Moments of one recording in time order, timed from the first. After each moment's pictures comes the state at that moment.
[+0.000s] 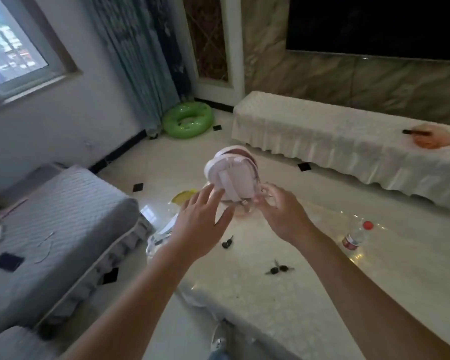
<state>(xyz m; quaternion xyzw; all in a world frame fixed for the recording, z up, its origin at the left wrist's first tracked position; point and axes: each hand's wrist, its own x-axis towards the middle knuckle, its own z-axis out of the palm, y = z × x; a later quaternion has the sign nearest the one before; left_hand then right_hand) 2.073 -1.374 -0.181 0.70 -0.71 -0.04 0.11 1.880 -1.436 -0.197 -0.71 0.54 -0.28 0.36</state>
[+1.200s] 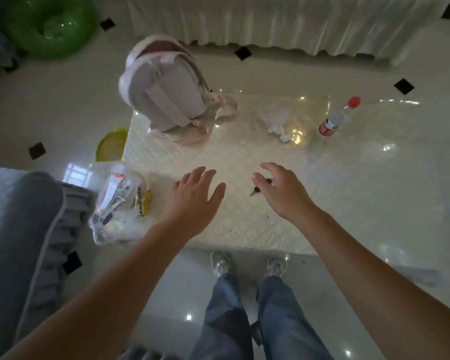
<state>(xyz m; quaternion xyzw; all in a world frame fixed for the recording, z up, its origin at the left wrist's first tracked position) 2.125 -1.457 -0.403 0.57 -0.80 -0.20 -0.01 1.911 -1.432 -0.414 -0.53 0.74 -0.18 0.37</state>
